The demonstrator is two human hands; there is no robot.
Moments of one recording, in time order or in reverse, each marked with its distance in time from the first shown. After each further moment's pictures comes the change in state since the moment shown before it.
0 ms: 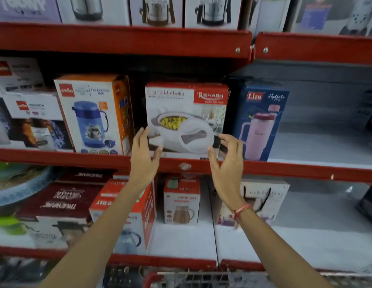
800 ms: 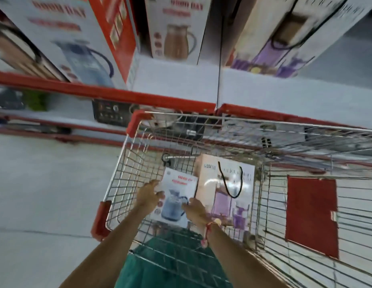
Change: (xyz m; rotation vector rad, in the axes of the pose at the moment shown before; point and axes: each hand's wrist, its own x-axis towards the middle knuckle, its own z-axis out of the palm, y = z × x) left_hand -0.493 -0.108 0.070 0.189 -1.042 -1.061; right_hand -0.467 0.117 -0.087 -0.316 -1.154 1.654
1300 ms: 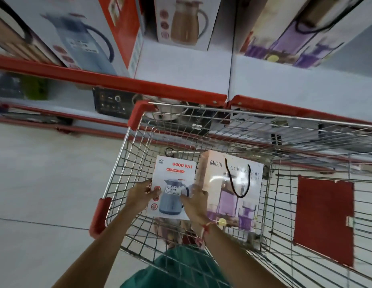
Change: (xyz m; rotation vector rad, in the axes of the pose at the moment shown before) left_hand -0.001 -0.028 -0.014 -0.156 -0.014 -0.037; right_hand 0.004 -0.015 0.016 0.124 0.201 -0.173
